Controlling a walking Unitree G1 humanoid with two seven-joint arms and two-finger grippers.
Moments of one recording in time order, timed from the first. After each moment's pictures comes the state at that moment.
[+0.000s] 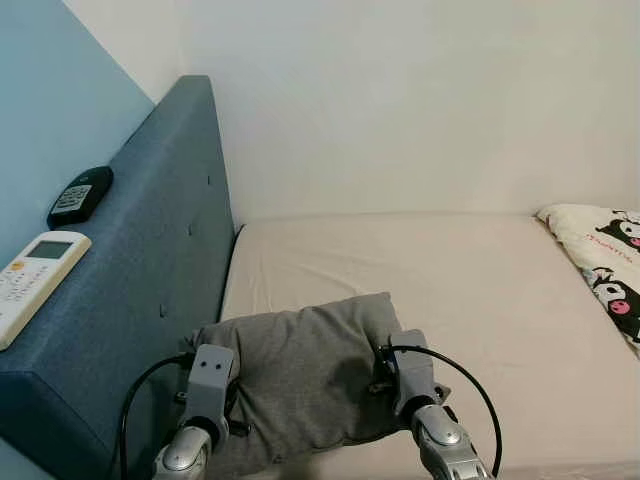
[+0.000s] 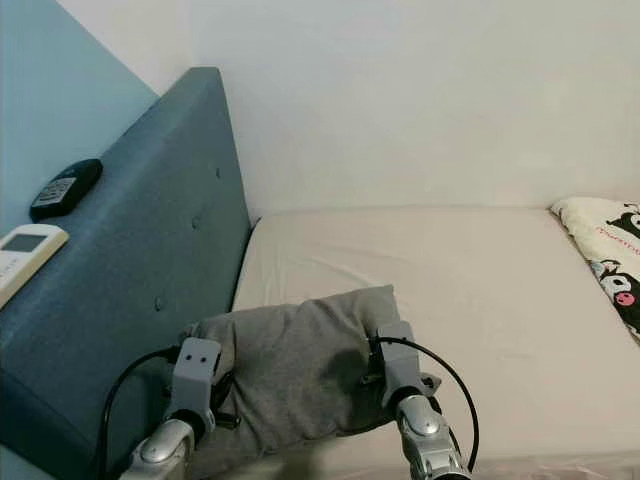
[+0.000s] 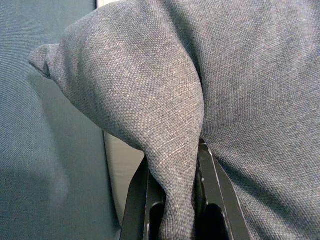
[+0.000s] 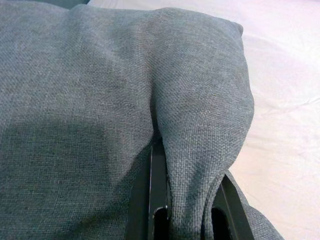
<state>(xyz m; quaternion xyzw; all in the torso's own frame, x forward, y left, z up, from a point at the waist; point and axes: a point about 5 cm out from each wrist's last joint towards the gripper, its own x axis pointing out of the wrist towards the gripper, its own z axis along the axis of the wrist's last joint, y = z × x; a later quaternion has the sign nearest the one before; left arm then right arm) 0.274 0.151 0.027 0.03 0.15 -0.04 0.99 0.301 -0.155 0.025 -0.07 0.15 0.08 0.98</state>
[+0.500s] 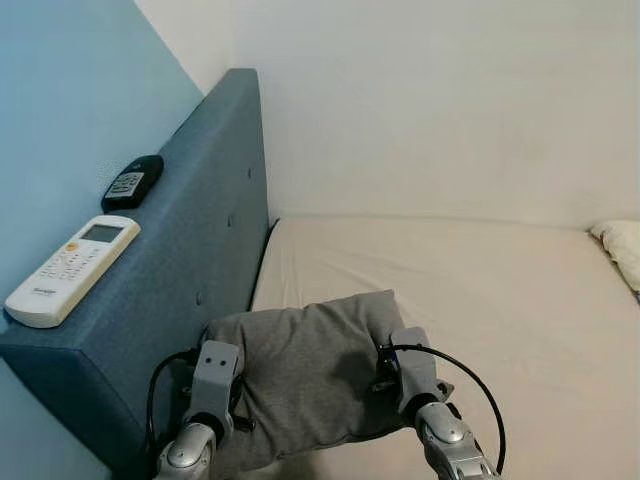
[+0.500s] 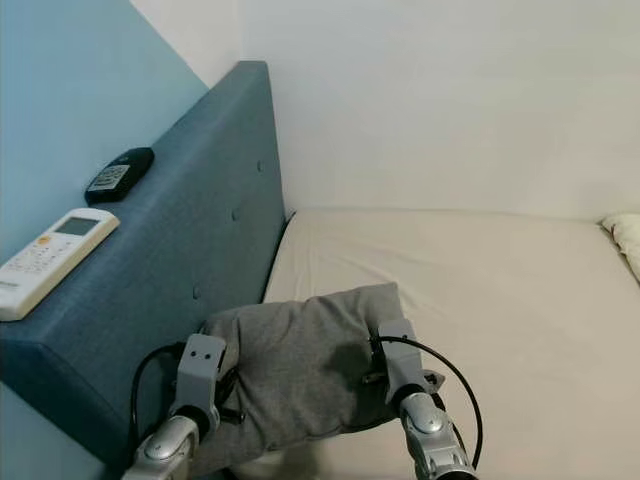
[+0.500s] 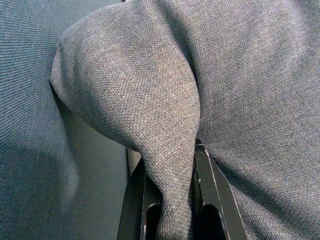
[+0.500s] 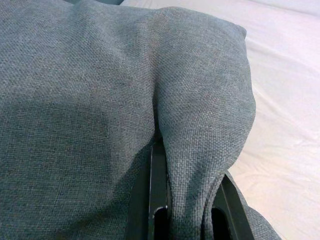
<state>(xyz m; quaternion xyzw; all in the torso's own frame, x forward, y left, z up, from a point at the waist) 0.275 0.148 0.031 0.03 0.14 -0.05 0.99 0.303 -0.153 0.027 -0.08 0.15 0.09 0.98</state>
